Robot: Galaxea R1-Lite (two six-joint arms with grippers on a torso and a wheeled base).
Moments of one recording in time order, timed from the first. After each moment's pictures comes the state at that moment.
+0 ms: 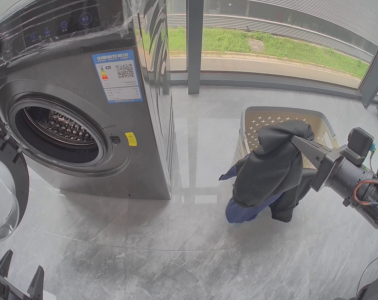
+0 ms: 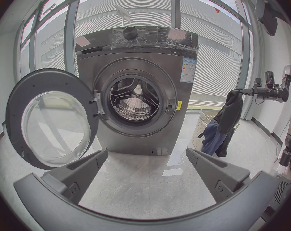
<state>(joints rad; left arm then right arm) 0.00 0.02 -0.02 0.01 -0.01 -0.03 0.65 1.38 -0.47 -1.02 -0.12 0.16</state>
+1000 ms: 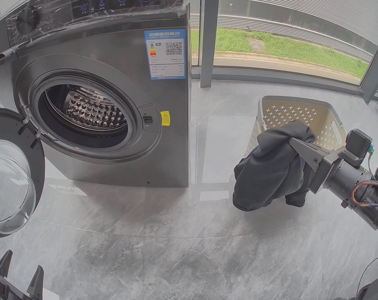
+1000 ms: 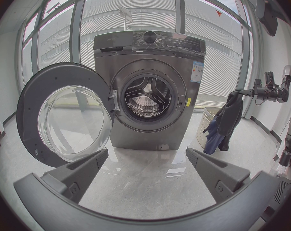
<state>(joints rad) 0.00 0.02 -0.02 0.01 -0.01 -0.03 0.65 1.39 -0.46 -1.03 -0.12 0.16</state>
